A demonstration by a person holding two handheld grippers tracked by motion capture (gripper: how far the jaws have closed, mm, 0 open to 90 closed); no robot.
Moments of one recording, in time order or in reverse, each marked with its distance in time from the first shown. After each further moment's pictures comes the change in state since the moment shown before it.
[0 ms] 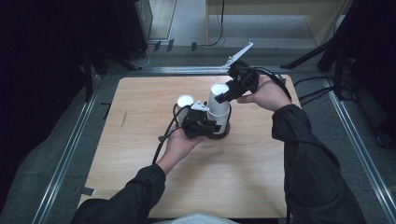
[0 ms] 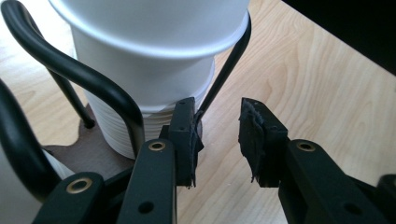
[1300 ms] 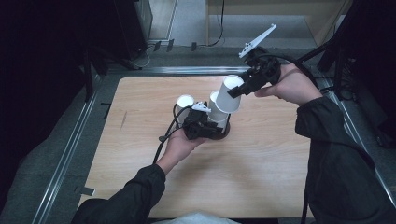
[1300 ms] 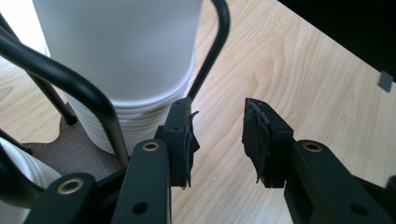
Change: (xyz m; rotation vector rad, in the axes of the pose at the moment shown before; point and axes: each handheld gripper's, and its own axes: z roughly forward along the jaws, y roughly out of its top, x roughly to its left) left arm -0.005 0.001 -0.003 0.040 -0.065 0.005; right arm 0.017 0.002 -0.074 0.008 0.026 -0.011
